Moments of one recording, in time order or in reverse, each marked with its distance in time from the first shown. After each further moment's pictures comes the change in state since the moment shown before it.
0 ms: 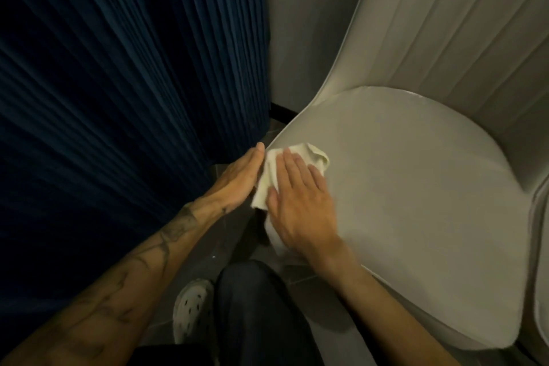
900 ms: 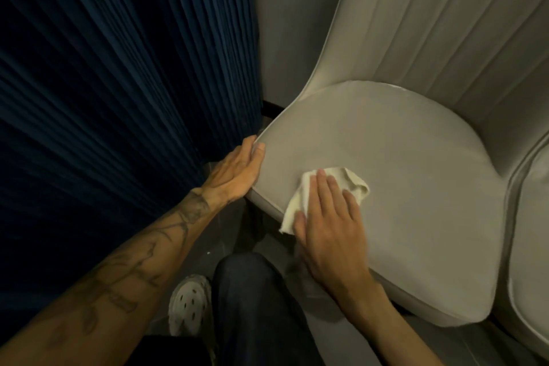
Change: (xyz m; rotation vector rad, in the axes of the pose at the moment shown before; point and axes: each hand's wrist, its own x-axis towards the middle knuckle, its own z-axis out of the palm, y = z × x) left_hand 0.008 0.004 0.013 0.376 0.016 0.018; right_hand -0.069 0.038 -0.001 -0.074 0.063 0.118
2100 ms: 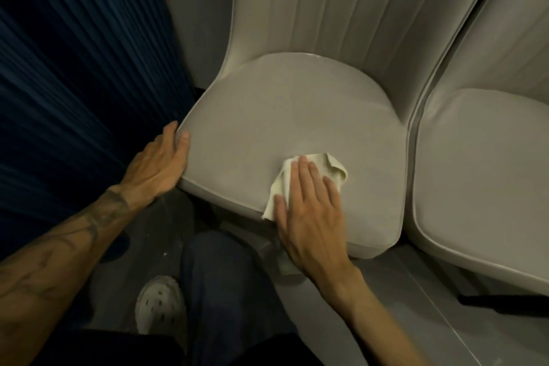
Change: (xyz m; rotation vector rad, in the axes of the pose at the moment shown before) left_hand 0.001 -0.004 0.001 0.227 0.054 0.041; right_hand -0.053 0.044 -0.010 -0.017 0.009 0.213
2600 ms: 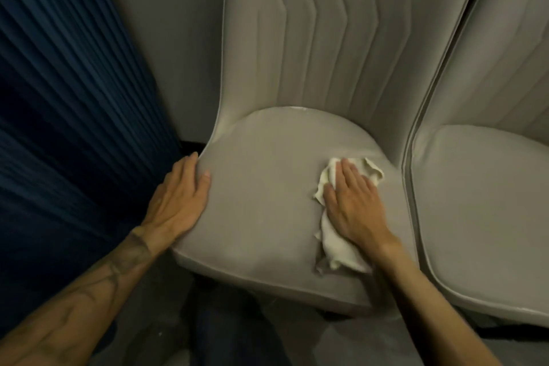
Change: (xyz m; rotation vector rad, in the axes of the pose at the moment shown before) left_hand 0.064 0.037 -0.008 -0.001 0.054 0.209; right_hand 0.112 0.083 -0.013 -0.002 -0.019 0.206
